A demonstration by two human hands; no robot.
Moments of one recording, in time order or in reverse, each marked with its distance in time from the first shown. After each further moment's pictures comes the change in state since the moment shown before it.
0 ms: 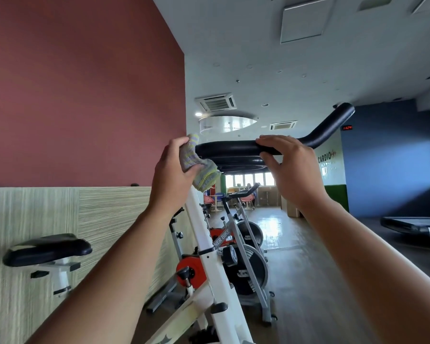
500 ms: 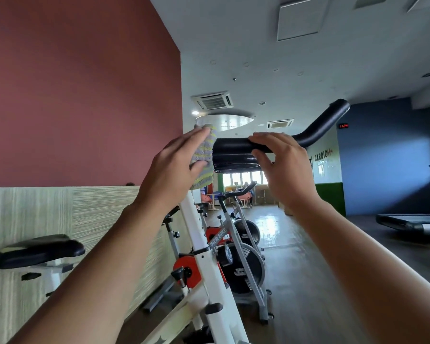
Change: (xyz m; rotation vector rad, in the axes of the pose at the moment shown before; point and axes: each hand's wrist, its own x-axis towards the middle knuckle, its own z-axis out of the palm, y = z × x) left_hand 0.003 0.026 -0.006 0.294 -0.098 0.383; right_hand -0.002 0.007 0.012 0.024 0.079 -0.042
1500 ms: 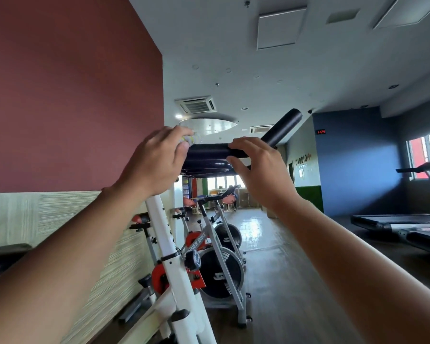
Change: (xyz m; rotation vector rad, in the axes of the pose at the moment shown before) left_hand 0.039 0.030 0.021 0.111 -0.065 0.065; right_hand 0.004 0.025 -0.041 -0.051 -0.202 0.023
